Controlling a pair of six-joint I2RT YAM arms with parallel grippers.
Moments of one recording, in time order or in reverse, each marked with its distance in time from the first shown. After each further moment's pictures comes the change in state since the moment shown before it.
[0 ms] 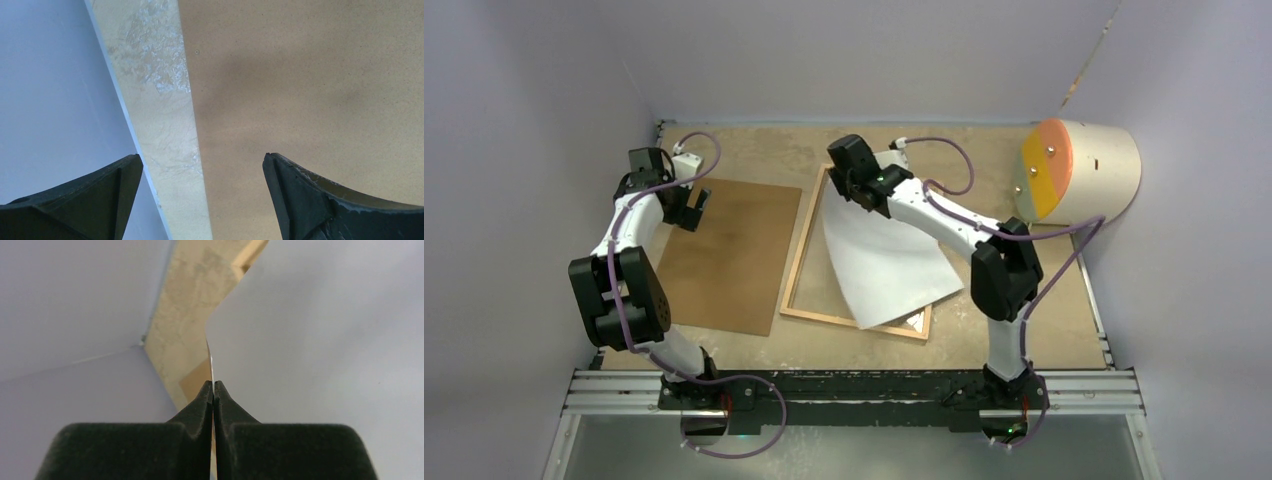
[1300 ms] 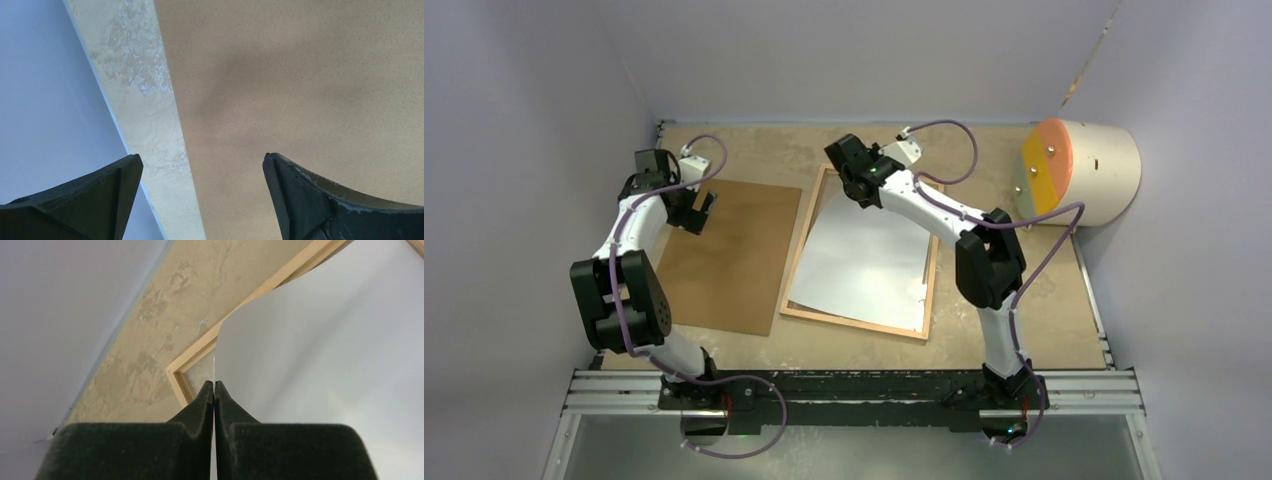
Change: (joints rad) left arm -0.031 -0.019 -0.018 -0.023 0.017 0.009; right arm -0.007 0.140 0.166 -0.198 0.424 -0.120
